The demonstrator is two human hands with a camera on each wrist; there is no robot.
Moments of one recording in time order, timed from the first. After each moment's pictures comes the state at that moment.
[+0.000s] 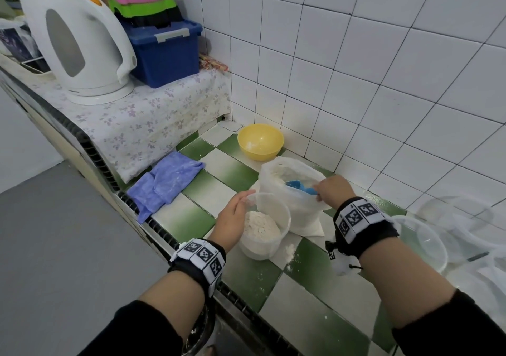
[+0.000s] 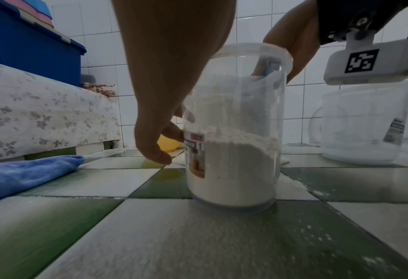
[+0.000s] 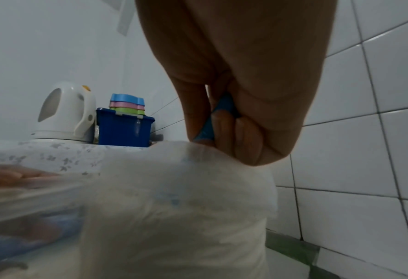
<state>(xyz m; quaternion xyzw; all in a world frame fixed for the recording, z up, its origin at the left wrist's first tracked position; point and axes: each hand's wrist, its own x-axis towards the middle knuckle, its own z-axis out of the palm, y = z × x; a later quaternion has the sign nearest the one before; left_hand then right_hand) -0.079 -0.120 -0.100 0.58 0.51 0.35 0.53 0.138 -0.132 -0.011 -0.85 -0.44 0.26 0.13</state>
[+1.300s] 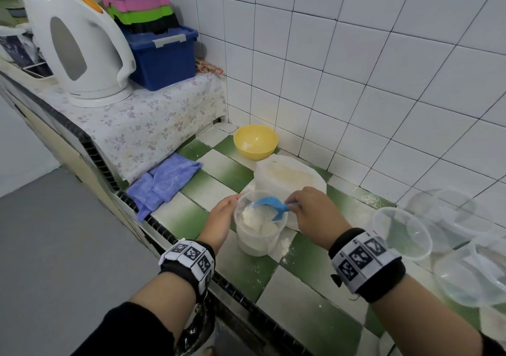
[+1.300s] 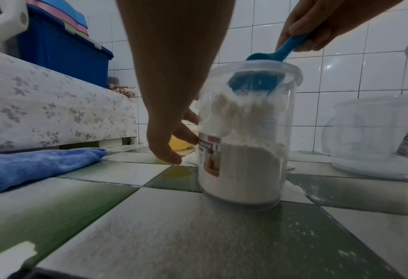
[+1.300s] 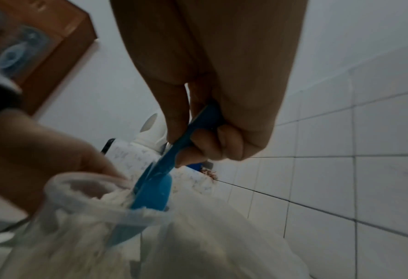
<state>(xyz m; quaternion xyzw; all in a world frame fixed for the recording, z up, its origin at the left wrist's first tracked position) -0.093 -0.139 -0.082 0.49 0.52 0.36 0.60 0.096 -0.207 -0.002 -0.71 -0.68 0.15 0.15</state>
